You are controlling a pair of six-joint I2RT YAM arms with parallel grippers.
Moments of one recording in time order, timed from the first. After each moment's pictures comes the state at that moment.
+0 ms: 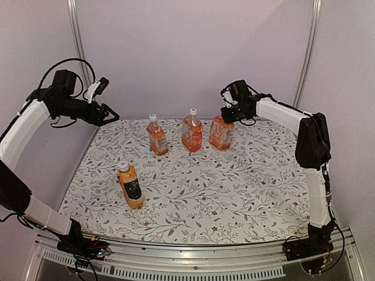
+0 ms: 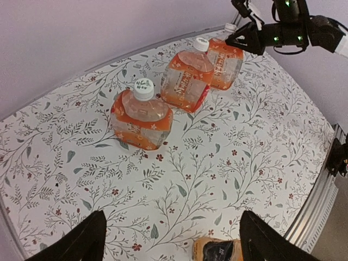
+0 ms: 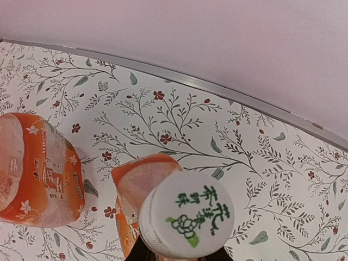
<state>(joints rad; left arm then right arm) -0.08 1.38 1.49 -0.90 0.59 0.26 0.49 2.25 2.06 -0.55 0.15 0.05</state>
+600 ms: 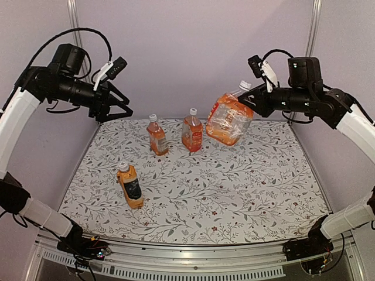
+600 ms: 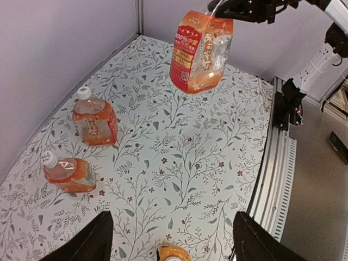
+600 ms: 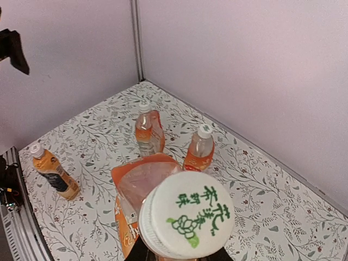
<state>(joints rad) -0.35 1.39 1.83 -1.18 0.64 0.39 0.60 1.38 1.54 -0.57 -0.13 -0.06</state>
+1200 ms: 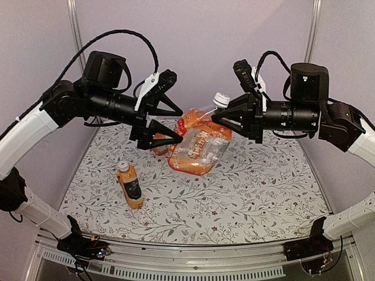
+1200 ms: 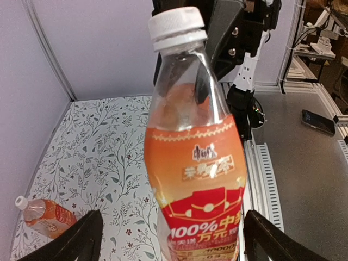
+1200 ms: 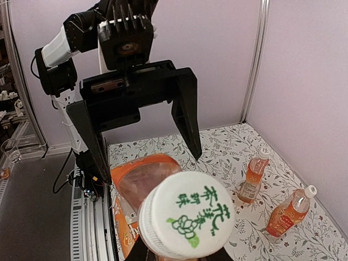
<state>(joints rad) -0.91 1.39 1.69 -0.77 0.51 0.35 1.02 1.21 1.45 -0.41 -0.25 -0.08</state>
